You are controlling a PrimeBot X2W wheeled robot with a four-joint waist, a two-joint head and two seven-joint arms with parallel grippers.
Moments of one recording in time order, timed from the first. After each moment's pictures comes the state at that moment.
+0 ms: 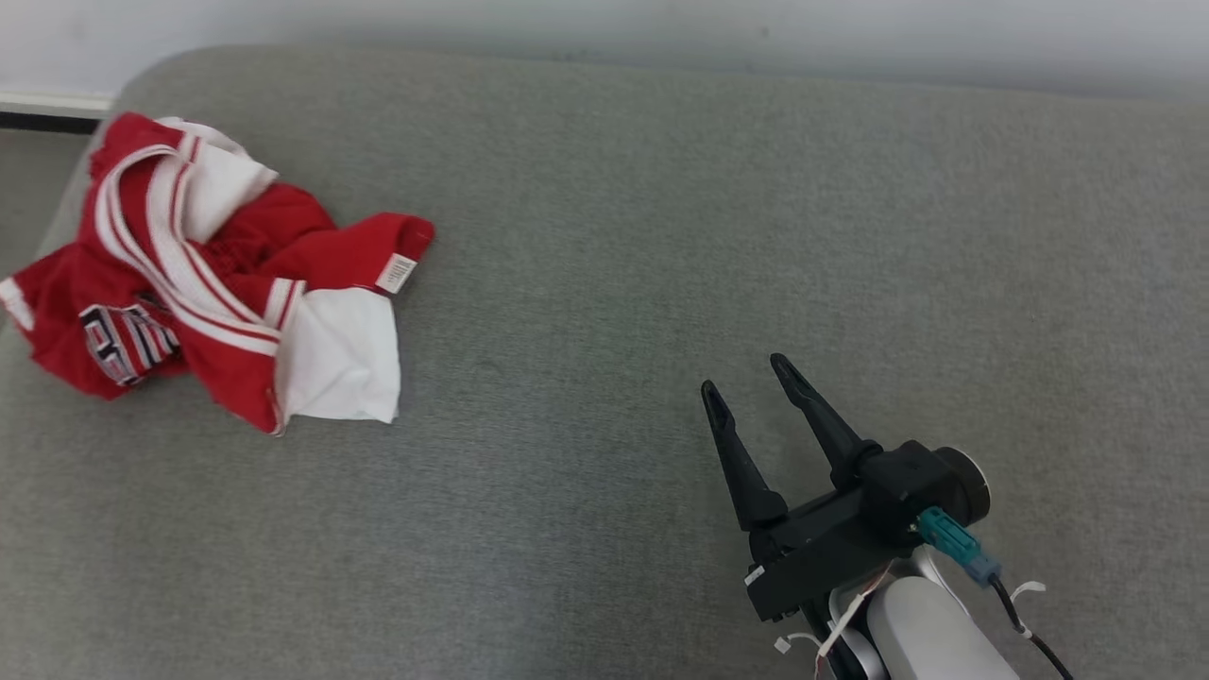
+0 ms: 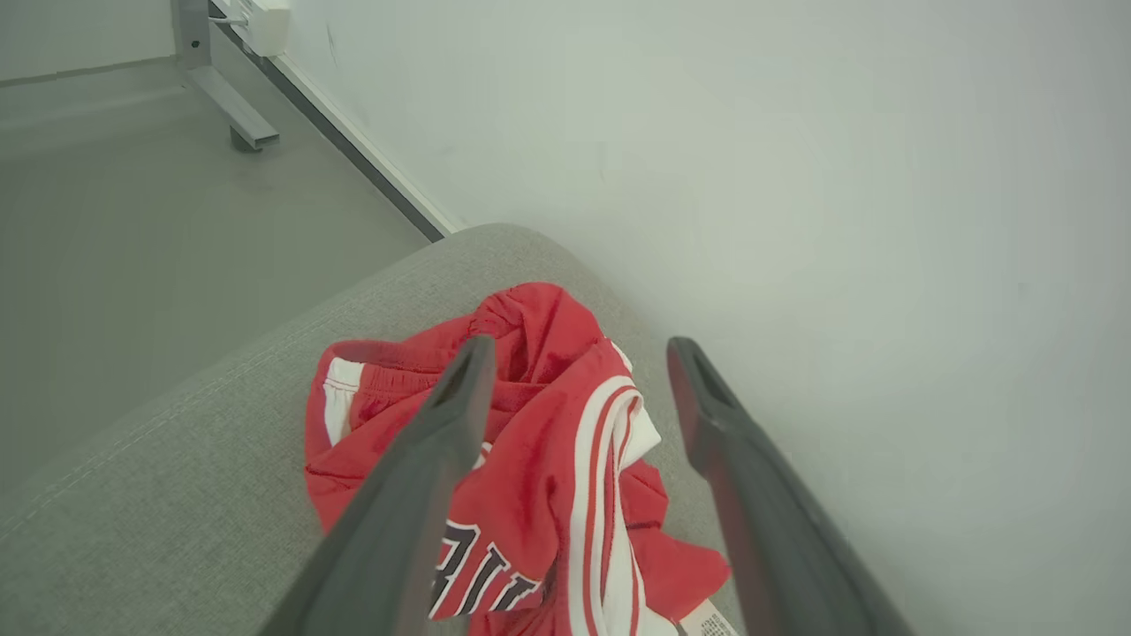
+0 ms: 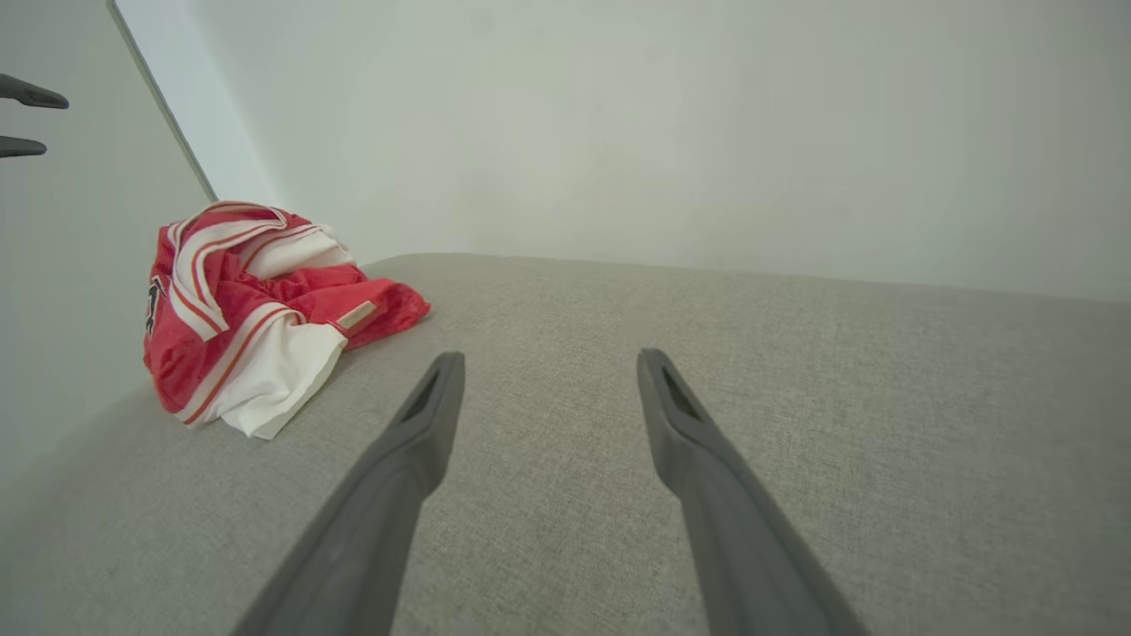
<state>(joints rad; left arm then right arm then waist) -0.83 0.33 0.37 0.50 -0.69 0.09 0.48 -0.33 -0.05 0.34 0.31 0.17 0.13 -0.24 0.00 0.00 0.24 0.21</state>
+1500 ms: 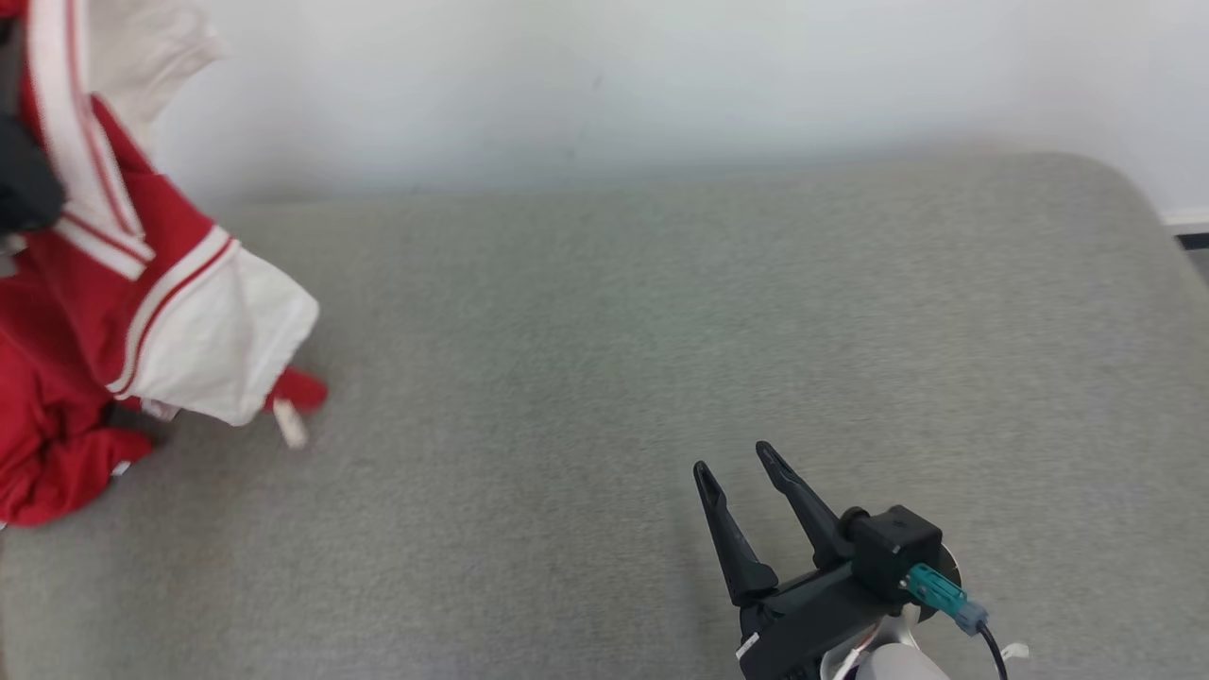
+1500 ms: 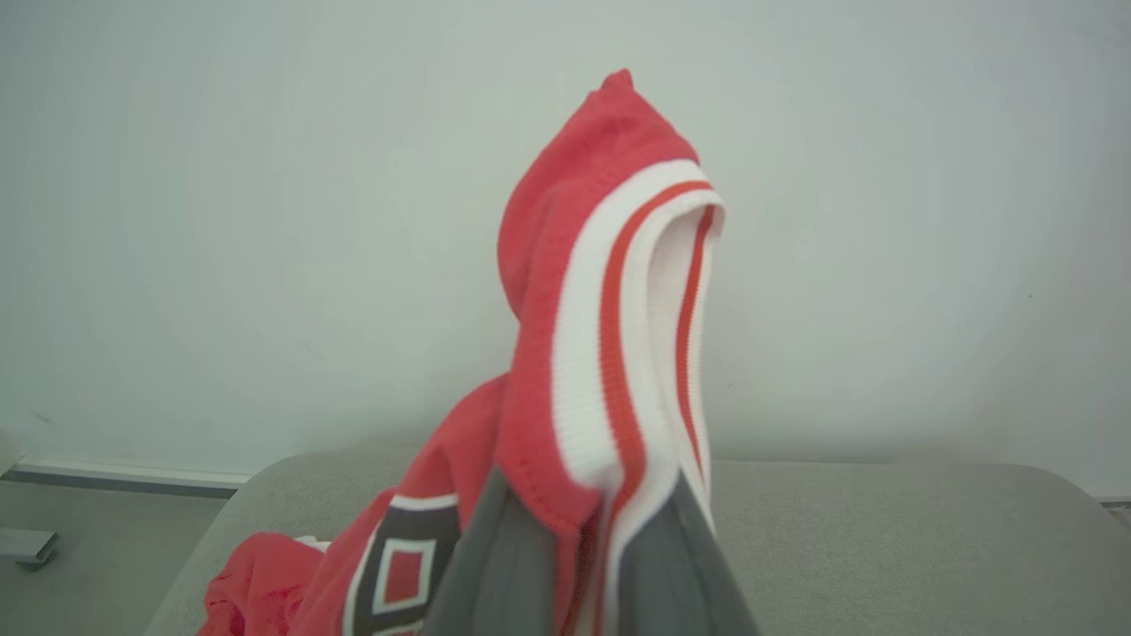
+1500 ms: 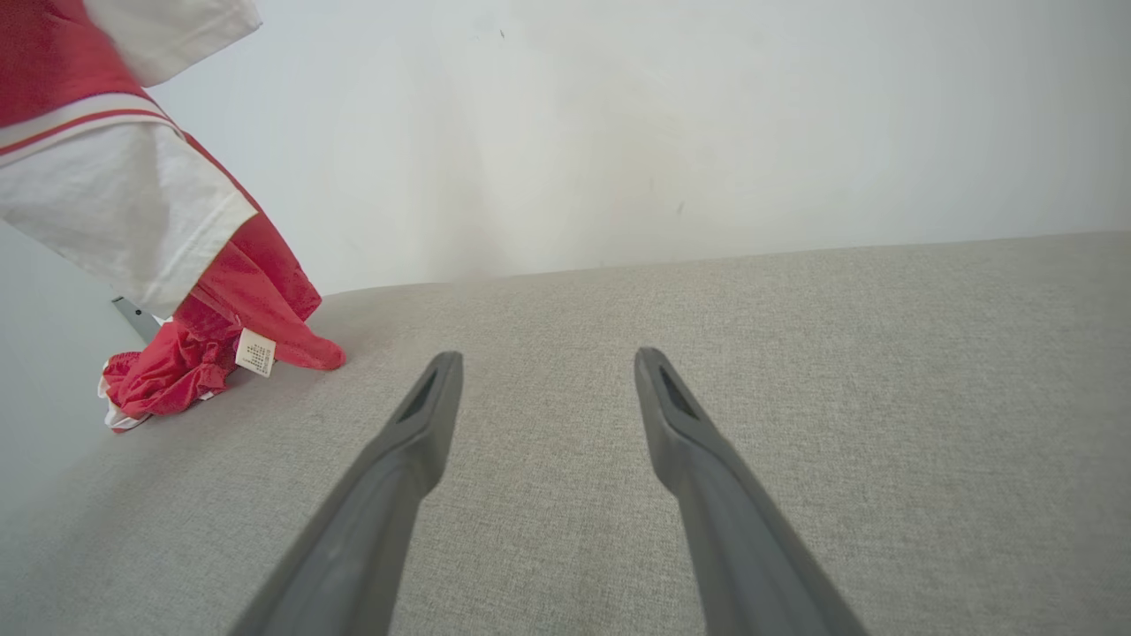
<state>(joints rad) -0.91 0.41 0.03 0.32 -0.48 -0.02 0.52 -0.26 -0.05 0.39 0.40 0.33 0.13 -0.26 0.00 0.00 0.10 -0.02</state>
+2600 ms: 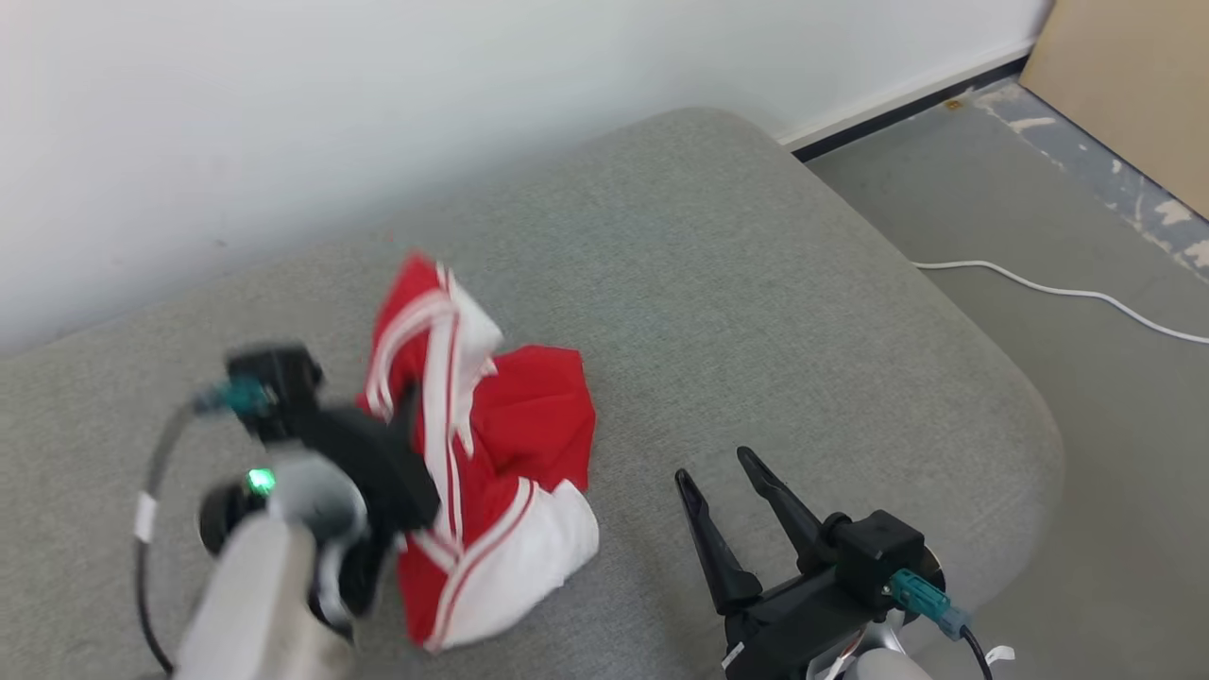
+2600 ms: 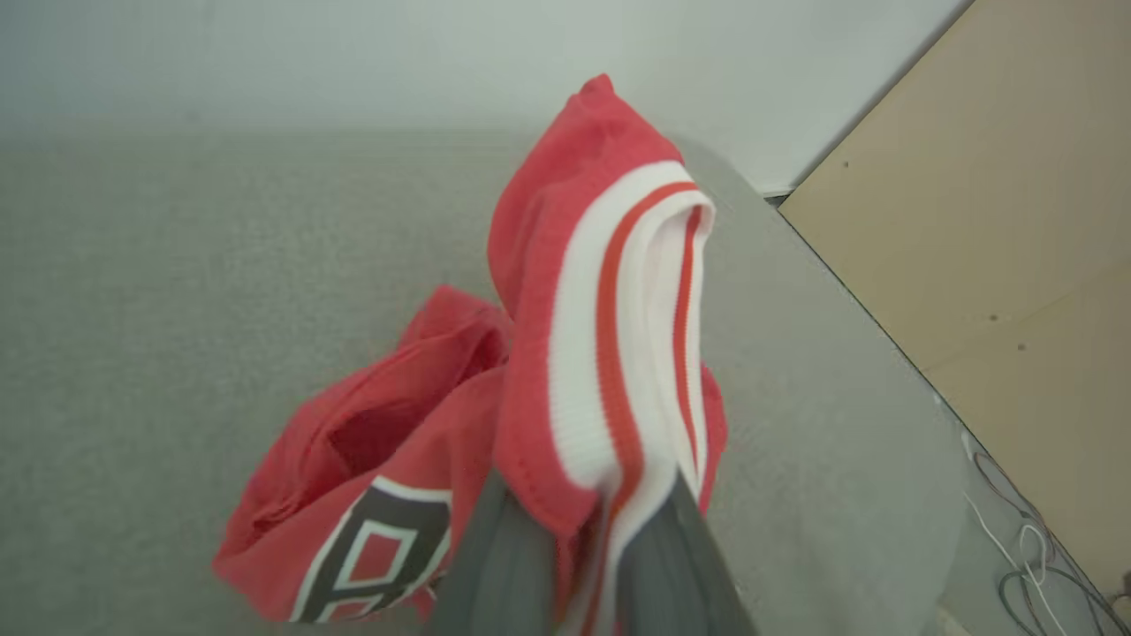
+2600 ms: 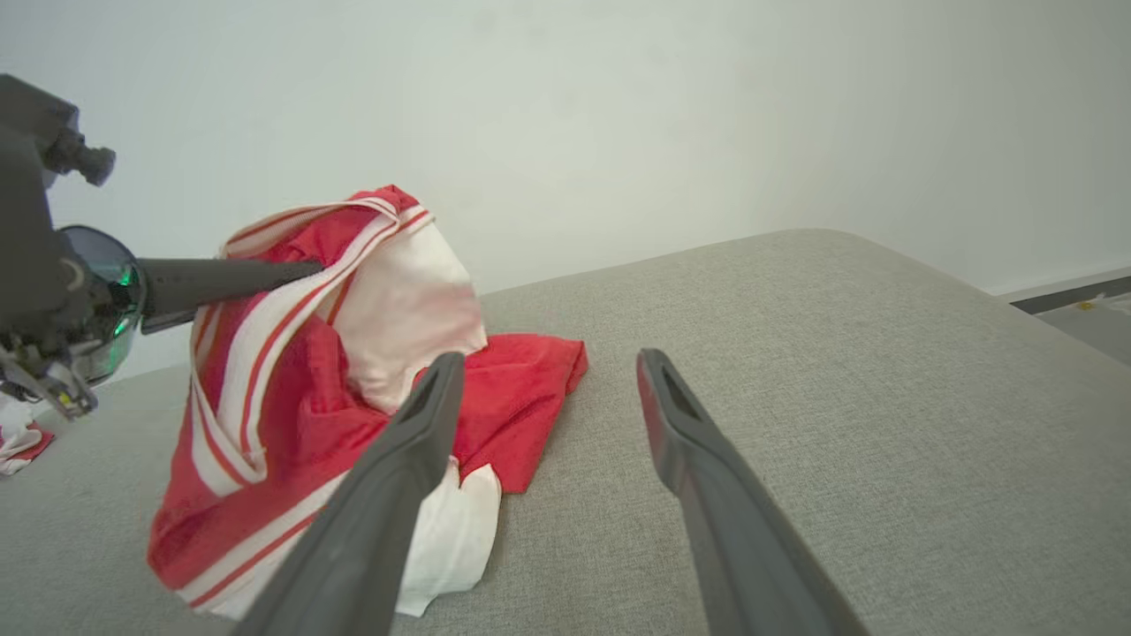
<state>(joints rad) -0.55 0.08 -0.14 0.45 -0.53 0.02 0.27 -0.27 -0.05 0.43 0.39 0.34 0.13 -0.26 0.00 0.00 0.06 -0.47</state>
